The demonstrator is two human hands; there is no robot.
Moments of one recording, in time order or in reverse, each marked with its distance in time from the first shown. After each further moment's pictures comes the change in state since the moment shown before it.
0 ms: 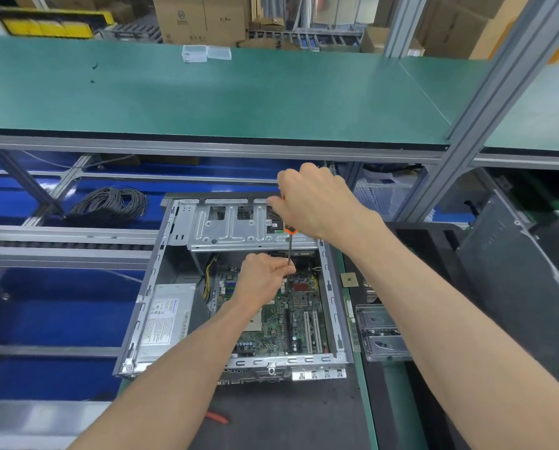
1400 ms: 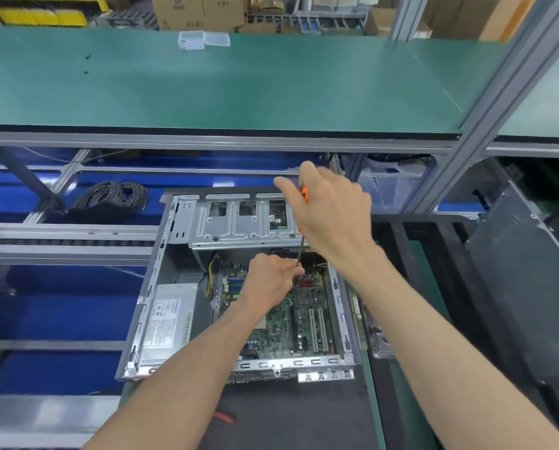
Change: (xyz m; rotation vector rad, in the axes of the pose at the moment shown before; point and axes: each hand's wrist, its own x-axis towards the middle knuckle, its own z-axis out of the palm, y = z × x) left_hand 0.001 0.009 0.001 0.345 -0.103 0.115; right_hand -0.019 -0.004 0.029 0.154 0.427 0.248
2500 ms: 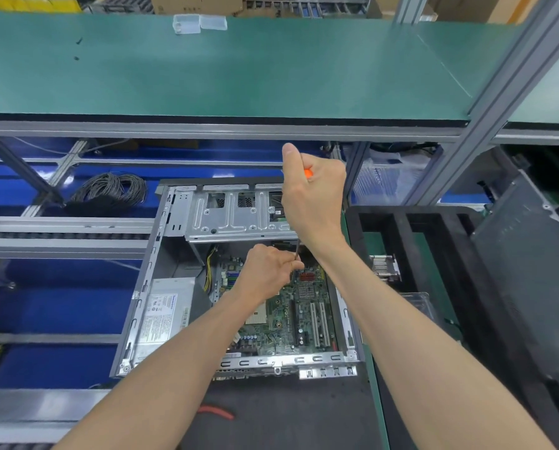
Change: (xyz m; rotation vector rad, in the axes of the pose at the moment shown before) left_hand 0.001 -0.006 -0.006 -0.107 0.050 0.125; right_hand 0.009 -0.023 0.025 0.925 0.091 0.272
